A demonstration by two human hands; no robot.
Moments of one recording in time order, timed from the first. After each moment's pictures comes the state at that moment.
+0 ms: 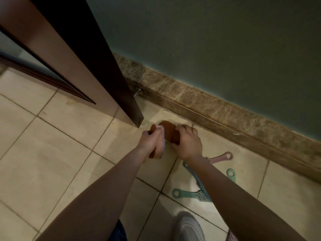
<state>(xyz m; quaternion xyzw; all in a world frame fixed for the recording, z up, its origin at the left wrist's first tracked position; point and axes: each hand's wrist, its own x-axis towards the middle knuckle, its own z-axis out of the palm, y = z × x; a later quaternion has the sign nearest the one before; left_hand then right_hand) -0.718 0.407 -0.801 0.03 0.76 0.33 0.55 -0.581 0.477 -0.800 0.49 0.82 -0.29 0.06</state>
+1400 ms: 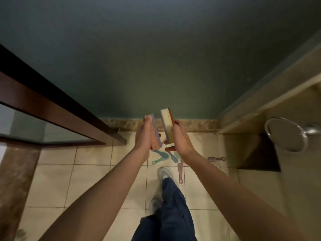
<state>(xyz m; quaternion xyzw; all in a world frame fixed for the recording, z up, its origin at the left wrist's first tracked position) -0.554 0.372 -0.162 0.14 0.71 0.36 0.59 -0.433 0.371 -0.152 0.63 0.39 -0.62 -0.24</state>
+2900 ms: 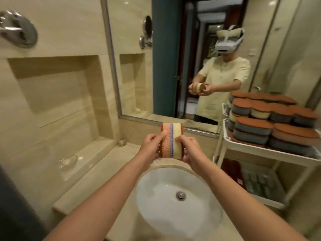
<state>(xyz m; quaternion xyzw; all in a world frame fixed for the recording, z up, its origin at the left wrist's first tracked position) 0.128 0.195 0.214 0.64 0.20 0.13 0.73 0.169 0.058 0.229 0.65 0.10 -0.21 -0.72</state>
